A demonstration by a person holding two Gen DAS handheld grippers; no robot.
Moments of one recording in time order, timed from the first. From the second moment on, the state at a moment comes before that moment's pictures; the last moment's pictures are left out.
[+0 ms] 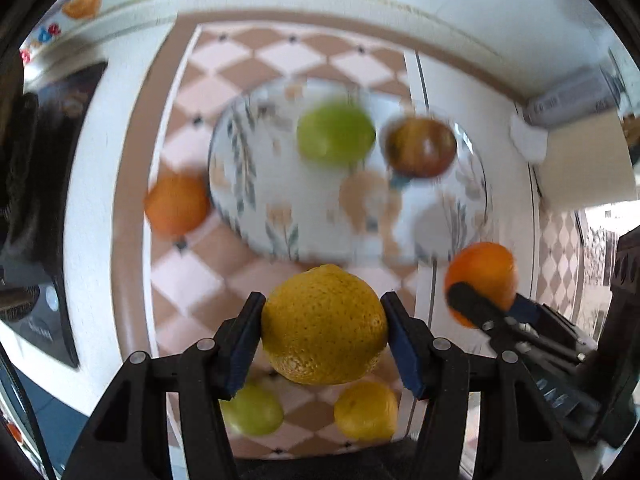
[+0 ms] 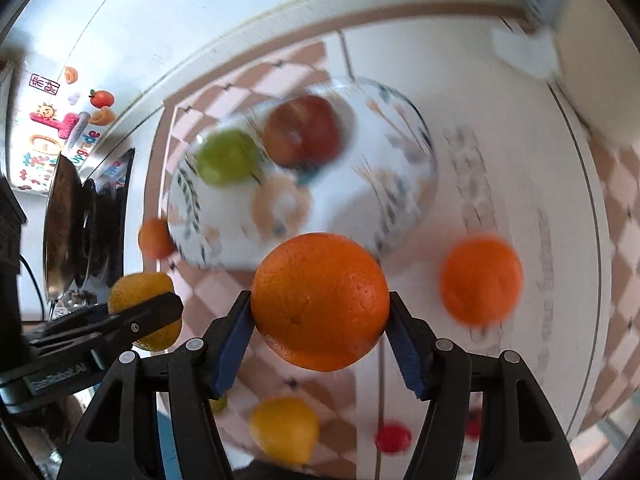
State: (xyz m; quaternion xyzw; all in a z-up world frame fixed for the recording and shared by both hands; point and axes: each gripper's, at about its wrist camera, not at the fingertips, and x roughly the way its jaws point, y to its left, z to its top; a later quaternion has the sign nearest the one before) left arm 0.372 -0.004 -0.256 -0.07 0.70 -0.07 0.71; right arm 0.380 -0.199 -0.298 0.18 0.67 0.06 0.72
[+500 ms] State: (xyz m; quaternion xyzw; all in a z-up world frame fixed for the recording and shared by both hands) left arm 0.434 0.004 -0.331 -0.06 0.75 -0.02 0.66; right arm 0.443 -0.158 -0.346 0.11 0.71 0.06 0.70
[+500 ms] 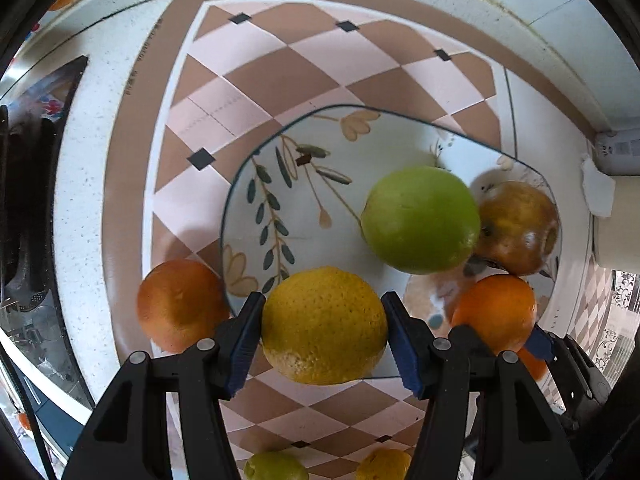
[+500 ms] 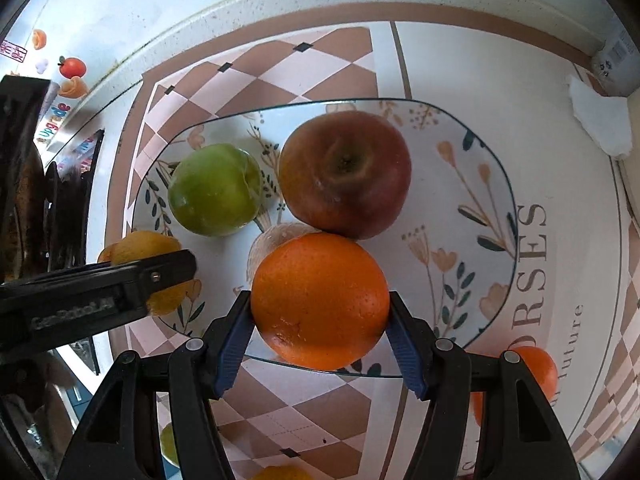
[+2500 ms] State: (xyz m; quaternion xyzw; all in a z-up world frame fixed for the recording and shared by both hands) left arm 0.231 0.020 -0.055 0.00 0.53 -0.04 0.84; right arm 0.247 -0.181 -0.061 0.09 0.55 0.01 0.83
